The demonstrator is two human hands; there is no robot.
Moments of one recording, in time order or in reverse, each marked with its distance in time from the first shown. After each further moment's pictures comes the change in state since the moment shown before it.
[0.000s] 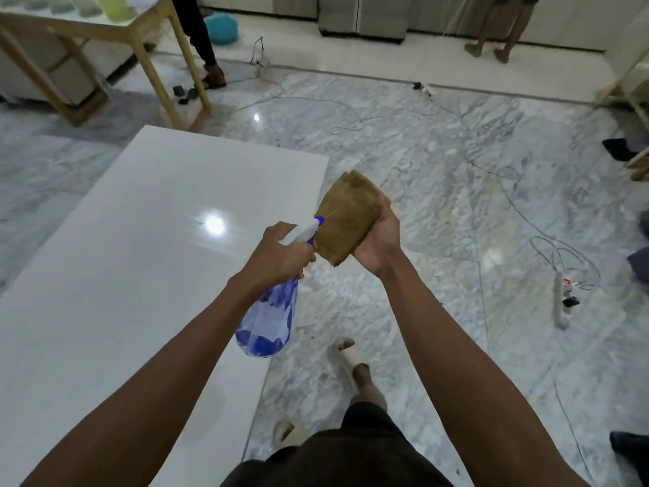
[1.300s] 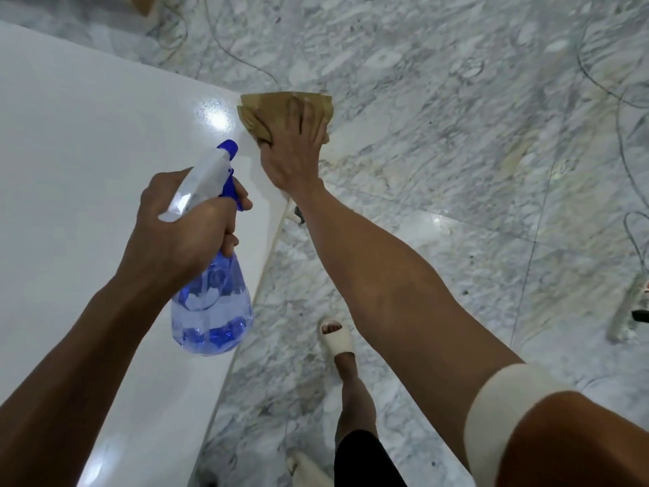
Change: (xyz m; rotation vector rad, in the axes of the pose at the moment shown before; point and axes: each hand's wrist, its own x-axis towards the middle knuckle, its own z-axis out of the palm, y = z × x) left_hand 0.323 0.022 0.031 0.055 0.245 -0.294; right_hand 0.475 0.069 -0.049 -1.779 0.195 -0.599
